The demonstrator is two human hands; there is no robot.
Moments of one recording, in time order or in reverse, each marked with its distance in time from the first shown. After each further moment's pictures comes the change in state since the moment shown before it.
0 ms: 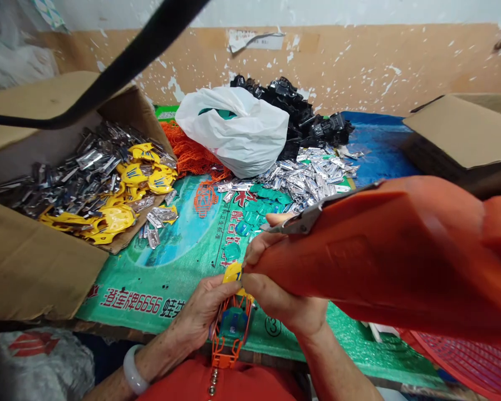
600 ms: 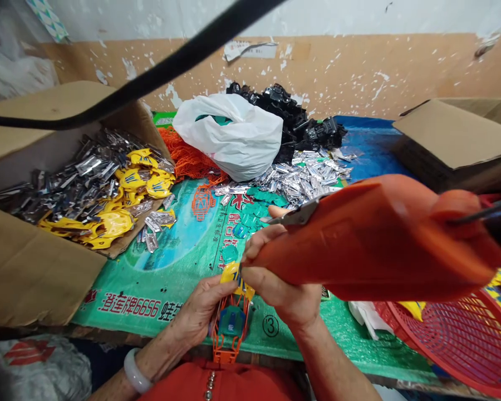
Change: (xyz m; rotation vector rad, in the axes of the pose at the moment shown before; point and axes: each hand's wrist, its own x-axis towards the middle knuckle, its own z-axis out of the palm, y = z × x) left_hand 0.006 -0.003 -0.006 -0.045 -0.041 0.034; right_hand 0.004 0.002 0.001 0.112 0.047 -0.026
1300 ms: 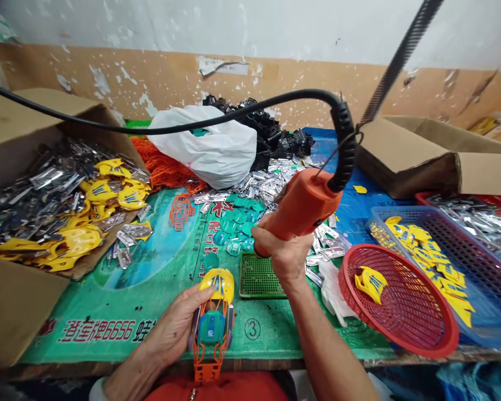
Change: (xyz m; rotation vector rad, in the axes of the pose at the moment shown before) left_hand -0.002 0.004 -0.002 -0.032 0.025 -0.097; right_hand 0.034 0.025 -0.044 -0.338 0.404 -0.111
